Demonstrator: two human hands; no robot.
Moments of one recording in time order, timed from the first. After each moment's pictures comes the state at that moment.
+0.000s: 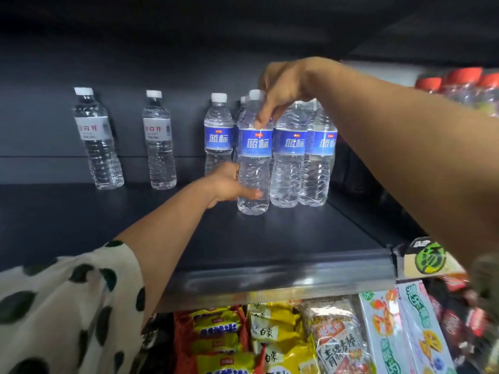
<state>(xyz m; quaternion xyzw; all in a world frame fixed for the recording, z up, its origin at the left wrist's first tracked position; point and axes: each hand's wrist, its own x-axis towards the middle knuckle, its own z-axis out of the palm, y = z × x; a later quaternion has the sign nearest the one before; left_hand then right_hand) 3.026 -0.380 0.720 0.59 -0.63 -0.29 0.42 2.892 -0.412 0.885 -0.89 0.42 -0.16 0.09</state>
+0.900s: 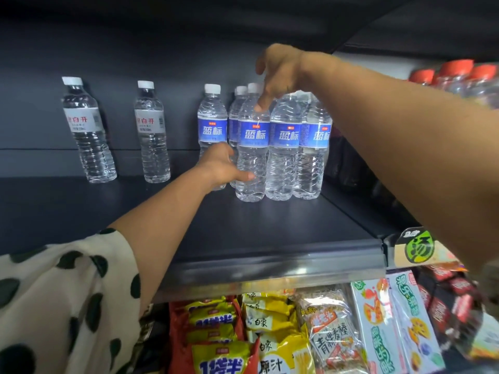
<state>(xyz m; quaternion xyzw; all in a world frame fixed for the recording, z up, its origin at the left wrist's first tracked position) 3.018 -0.376 0.733 0.67 -0.59 -0.15 0.43 2.882 -0.407 0.884 -0.87 0.45 -0.21 -0.08</state>
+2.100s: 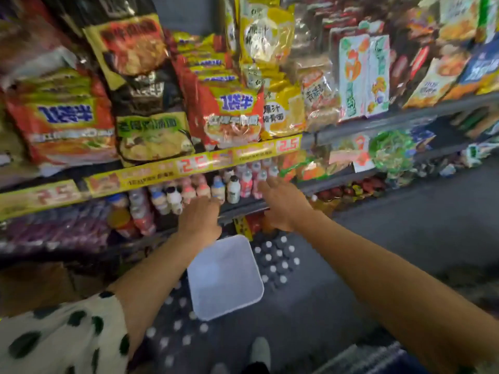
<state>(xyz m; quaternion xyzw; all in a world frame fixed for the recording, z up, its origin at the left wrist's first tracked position) 3.030 -0.035 0.323 0.70 -0.70 -0.13 -0.03 2.841 -0.080 0.341 -0.86 0.50 0.06 0.03</state>
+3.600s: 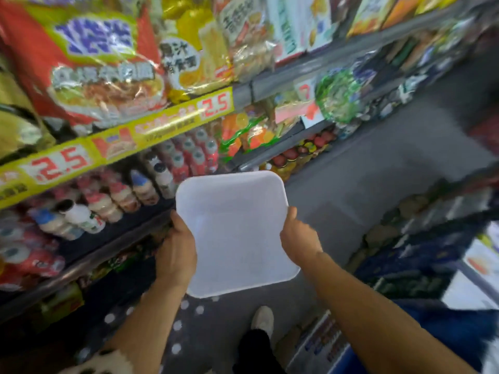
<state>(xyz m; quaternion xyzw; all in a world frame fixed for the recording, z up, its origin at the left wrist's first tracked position) 2.953 -0.065 0.144 0.72 -0.67 -0.18 0.00 2.713 -0.047 0.157 -0.58 0.79 0.08 0.17</state>
